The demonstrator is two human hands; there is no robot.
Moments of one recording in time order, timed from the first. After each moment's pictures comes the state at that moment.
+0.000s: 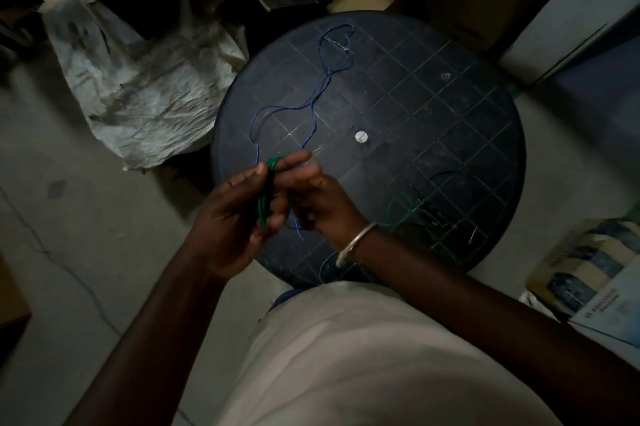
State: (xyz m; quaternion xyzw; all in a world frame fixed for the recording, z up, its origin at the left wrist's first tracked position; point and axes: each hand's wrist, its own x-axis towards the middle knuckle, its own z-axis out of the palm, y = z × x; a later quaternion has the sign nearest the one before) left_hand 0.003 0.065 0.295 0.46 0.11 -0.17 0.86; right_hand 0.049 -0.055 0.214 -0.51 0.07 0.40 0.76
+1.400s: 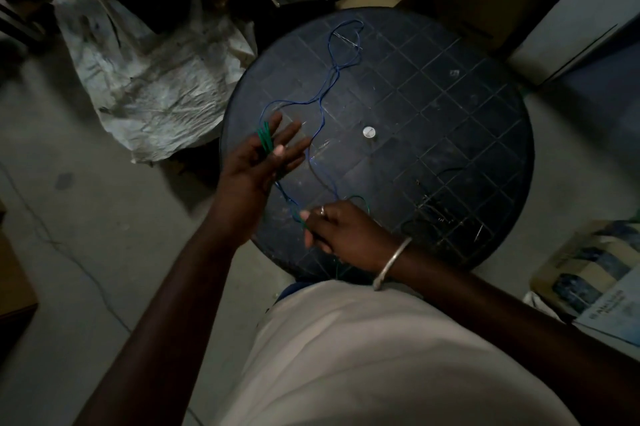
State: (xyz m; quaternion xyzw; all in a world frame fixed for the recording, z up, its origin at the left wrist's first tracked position) left_hand 0.021 0.085 0.256 0.62 0.11 -0.06 0.78; right_hand 0.009 -0.091 0.230 -0.71 -0.10 0.39 0.58
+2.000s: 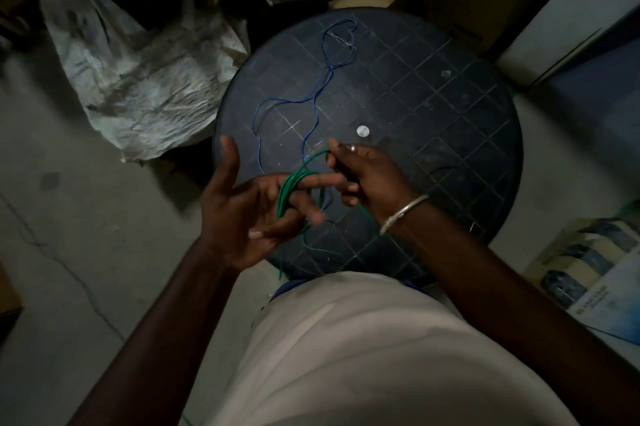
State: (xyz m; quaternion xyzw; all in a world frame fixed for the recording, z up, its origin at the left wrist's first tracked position) left_hand -0.007 0.076 0.283 0.27 0.00 -0.34 0.90; right_hand 0.064 -0.103 0.236 -0.58 0.05 0.34 0.74
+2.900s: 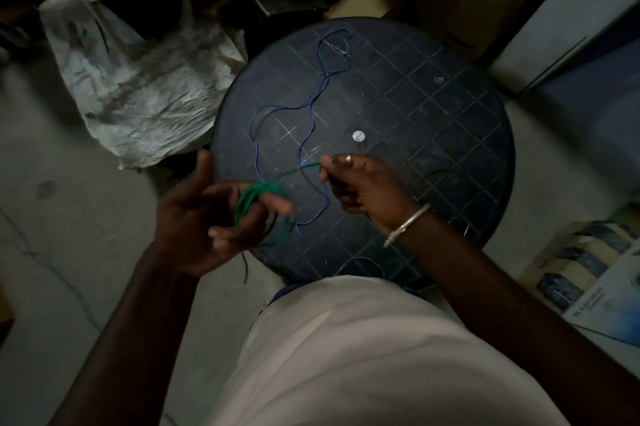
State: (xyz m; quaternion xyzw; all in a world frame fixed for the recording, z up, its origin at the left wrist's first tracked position) left_hand -0.022 0.111 0.293 0.33 -0.02 -0.36 0.87; right_hand 0.050 -0.113 0.246 -0.60 -0.02 0.36 0.72
